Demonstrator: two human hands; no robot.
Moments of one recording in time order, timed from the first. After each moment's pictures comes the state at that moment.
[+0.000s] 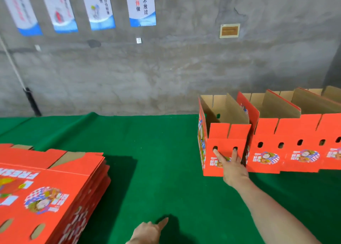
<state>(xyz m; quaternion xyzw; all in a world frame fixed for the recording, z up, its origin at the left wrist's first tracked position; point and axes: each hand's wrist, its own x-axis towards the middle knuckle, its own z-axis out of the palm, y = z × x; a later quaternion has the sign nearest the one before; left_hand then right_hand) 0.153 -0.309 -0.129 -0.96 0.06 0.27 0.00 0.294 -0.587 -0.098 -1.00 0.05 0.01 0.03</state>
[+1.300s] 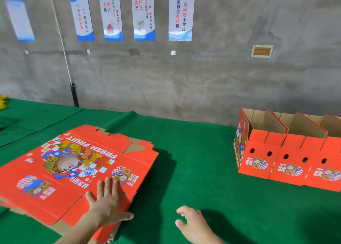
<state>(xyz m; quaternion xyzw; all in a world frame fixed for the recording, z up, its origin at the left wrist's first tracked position) 0.009 -0.103 -0.061 -0.97 -0.21 0.10 -0.04 0.034 -0.381 -0.074 -0.93 -0.17 0.14 0.30</state>
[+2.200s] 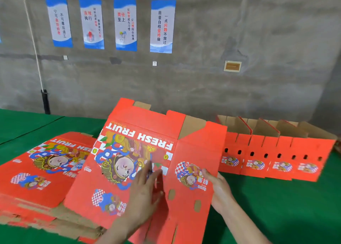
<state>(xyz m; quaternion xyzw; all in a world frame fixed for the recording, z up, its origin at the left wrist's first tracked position) -0.044 -0.224 0.008 -0.93 0.10 -0.26 -0.25 -0.001 -0.440 0.035 -0.54 0.06 0.02 0.84</state>
